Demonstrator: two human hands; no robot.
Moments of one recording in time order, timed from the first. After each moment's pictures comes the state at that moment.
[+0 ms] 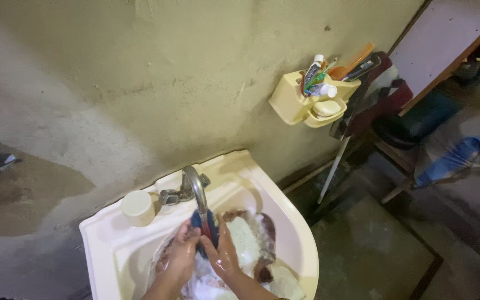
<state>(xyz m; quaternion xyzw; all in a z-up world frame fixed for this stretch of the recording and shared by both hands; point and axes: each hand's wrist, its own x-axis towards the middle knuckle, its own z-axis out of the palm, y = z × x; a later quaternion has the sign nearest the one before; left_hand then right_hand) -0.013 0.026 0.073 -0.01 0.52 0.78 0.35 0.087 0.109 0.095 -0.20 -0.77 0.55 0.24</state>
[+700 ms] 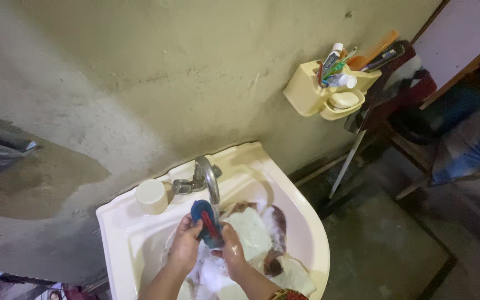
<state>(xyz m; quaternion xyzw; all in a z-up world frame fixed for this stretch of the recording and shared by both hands) -0.019 -0.002 0.087 -0.02 0.50 0.79 0.35 0.086 0.099 0.067 -0.37 -0.52 0.76 0.08</state>
